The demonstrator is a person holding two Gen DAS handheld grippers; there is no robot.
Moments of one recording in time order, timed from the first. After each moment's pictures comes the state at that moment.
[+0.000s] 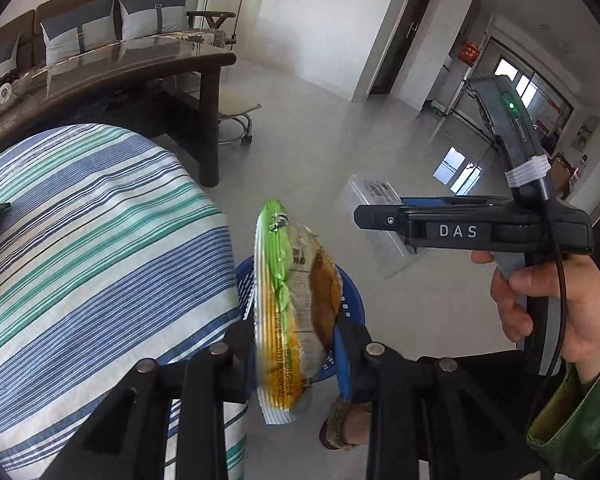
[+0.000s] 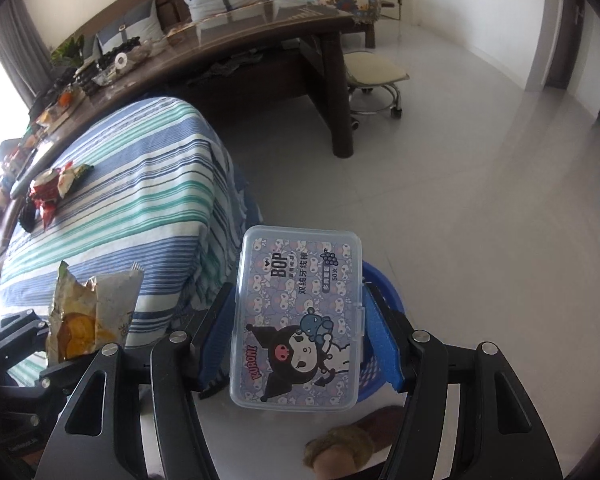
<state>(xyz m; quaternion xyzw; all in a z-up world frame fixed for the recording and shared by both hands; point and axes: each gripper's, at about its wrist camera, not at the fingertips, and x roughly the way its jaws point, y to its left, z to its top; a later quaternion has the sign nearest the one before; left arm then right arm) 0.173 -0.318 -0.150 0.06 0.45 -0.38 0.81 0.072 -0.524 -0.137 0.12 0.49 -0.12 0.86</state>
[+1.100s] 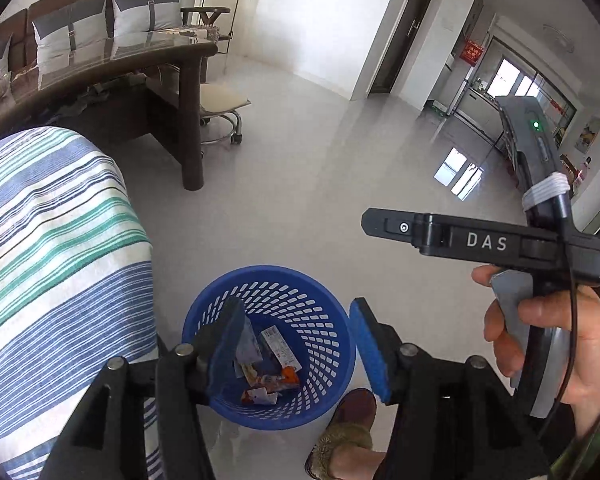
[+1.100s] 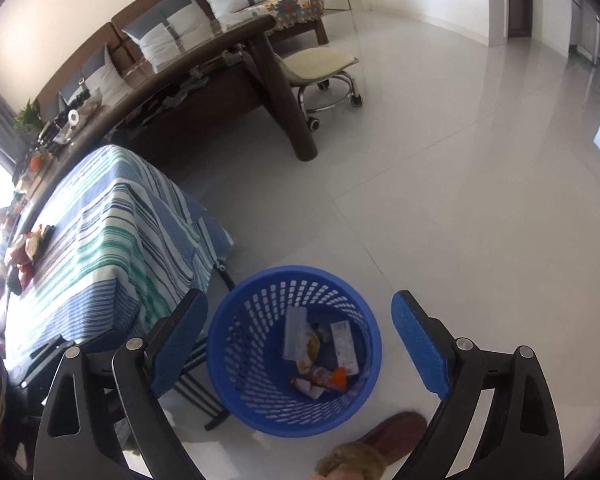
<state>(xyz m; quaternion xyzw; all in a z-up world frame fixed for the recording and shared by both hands) 0.186 -0.374 -0.181 0.05 0.44 -0.38 0.81 0.047 -0.608 -0.166 0.20 0.45 -0.16 0.86</state>
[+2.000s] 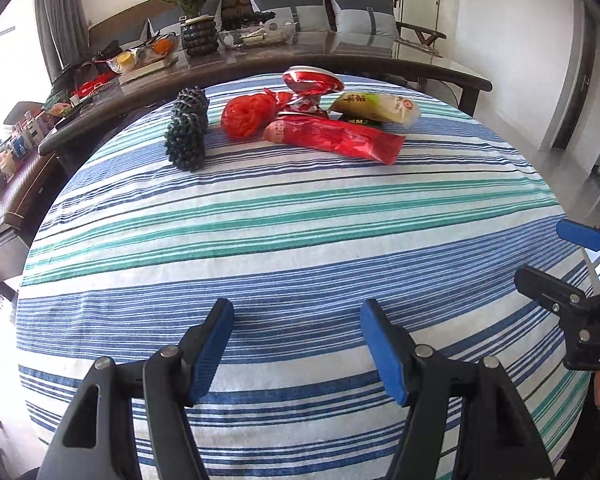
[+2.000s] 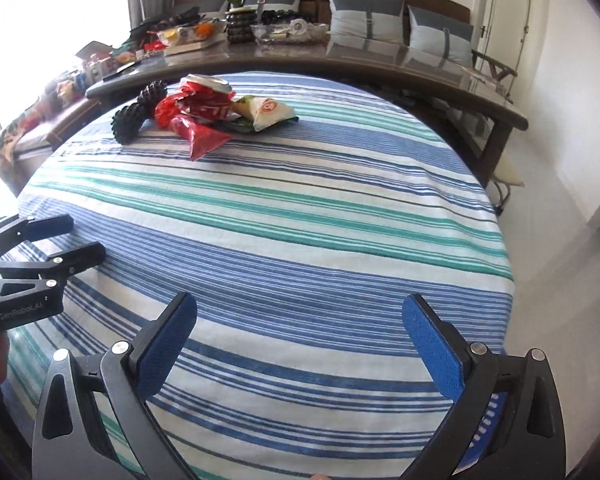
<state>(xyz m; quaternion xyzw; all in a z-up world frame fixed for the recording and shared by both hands) 0.200 0.009 -0.187 0.03 0.44 -0.05 0.90 0.156 -0.250 -0.182 -0.05 0.44 0.02 0.90</state>
